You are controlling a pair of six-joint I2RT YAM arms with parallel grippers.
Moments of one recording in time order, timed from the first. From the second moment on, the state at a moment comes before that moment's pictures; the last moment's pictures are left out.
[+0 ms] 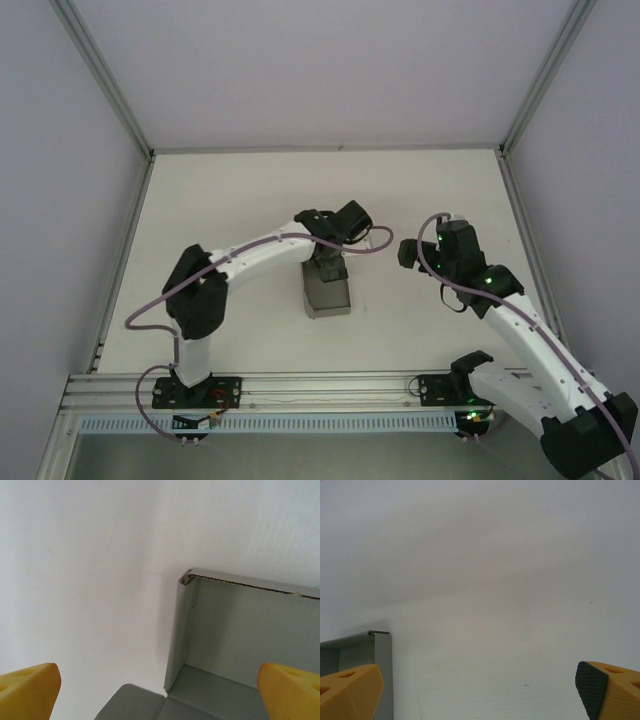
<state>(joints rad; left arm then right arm) -0.89 1.88 1.58 -0.88 -0.32 0.55 0.41 0.87 0.80 -0.68 0.16 0.44</state>
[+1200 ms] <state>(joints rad) -0.32 1.17 0.87 -0.55 -0.34 -0.52 0.65 2.07 1.46 -0.66 -0.29 -0.55</state>
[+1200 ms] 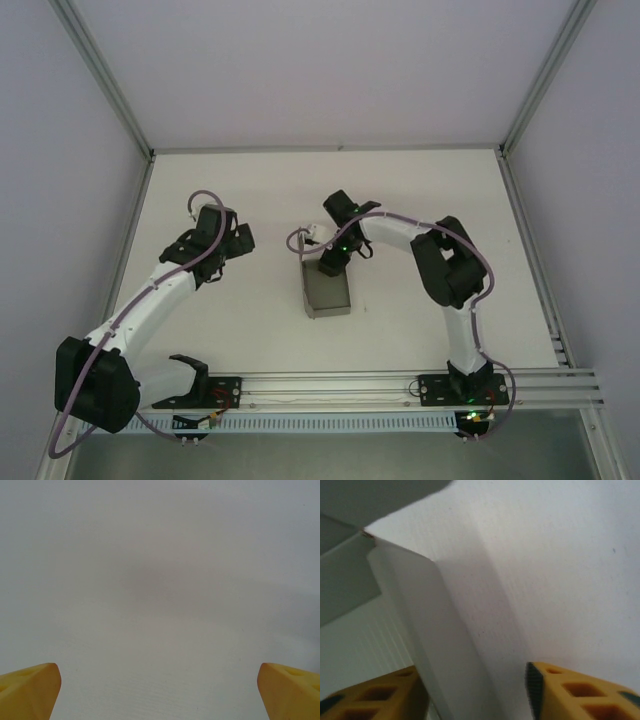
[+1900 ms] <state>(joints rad) -0.32 1.25 0.88 -0.55 -0.34 -0.54 0.79 1.90 1.23 -0.72 0.23 0.75</state>
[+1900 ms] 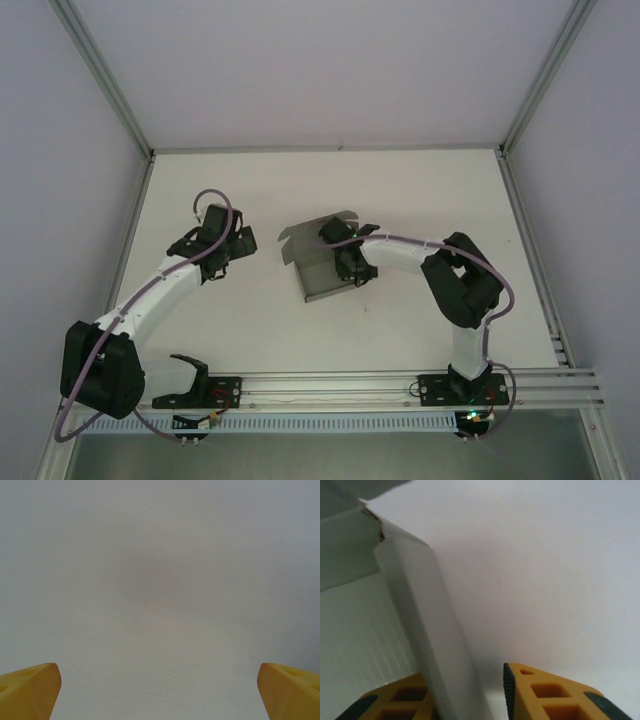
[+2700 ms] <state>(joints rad) -0.35 1.18 0.93 -0.45 0.24 -0.25 0.79 1.36 1.01 -0.50 0.31 0.25</state>
